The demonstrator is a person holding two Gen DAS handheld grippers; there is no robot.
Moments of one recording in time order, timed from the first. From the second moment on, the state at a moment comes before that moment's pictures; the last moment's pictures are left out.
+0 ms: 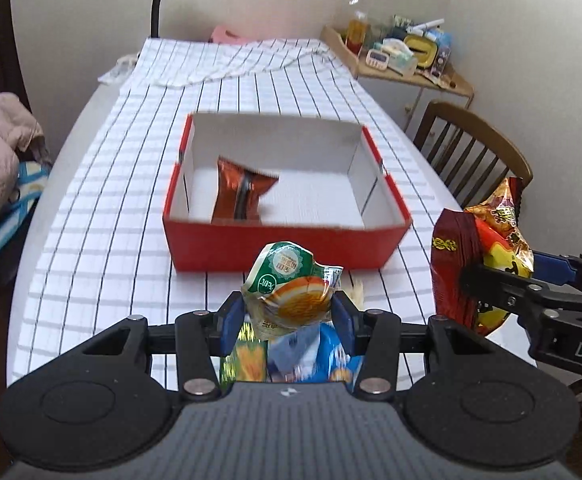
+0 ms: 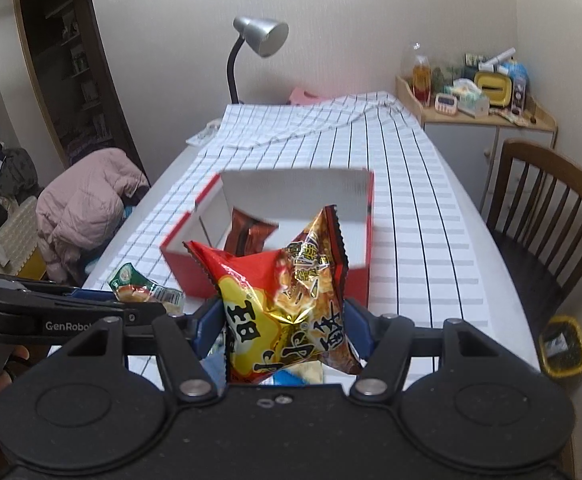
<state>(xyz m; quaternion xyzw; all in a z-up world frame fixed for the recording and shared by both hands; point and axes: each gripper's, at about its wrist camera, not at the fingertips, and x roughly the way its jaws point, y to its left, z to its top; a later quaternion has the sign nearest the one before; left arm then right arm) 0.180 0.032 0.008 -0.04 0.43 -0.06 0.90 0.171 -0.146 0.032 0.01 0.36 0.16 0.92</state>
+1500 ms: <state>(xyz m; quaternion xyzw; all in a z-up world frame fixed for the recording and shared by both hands) 0.419 0.066 -0.043 0.01 0.47 -0.05 0.88 0.391 -0.086 -0.066 -0.03 0.46 0.08 0.88</state>
